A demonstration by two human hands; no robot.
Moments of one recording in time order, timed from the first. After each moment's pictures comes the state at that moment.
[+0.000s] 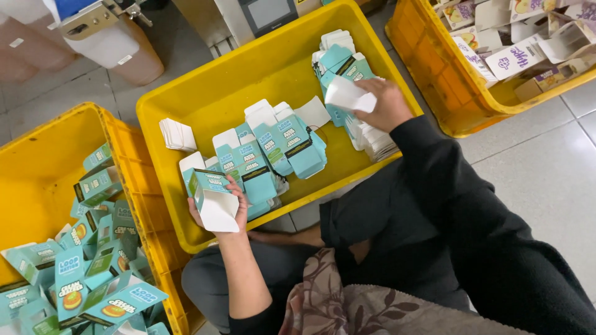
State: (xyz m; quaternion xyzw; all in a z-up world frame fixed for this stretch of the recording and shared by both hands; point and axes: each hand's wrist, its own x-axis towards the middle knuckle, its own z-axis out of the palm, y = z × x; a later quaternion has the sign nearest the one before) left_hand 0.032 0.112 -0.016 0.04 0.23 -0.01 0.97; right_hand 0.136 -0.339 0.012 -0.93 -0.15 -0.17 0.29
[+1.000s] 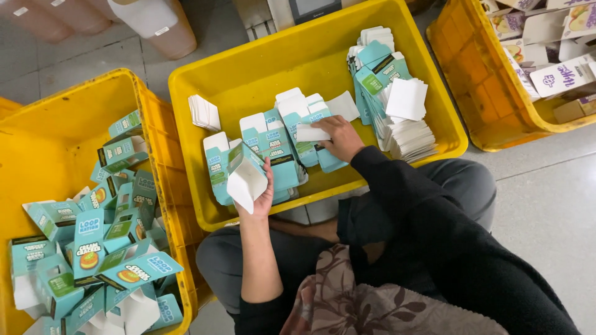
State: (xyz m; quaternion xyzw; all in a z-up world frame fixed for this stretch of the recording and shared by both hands) left_hand 0.036 0.118 -0.069 0.05 0.25 -0.05 0.96; right_hand 0.132 -0.177 -0.061 -0.93 -0.23 -0.04 0.30
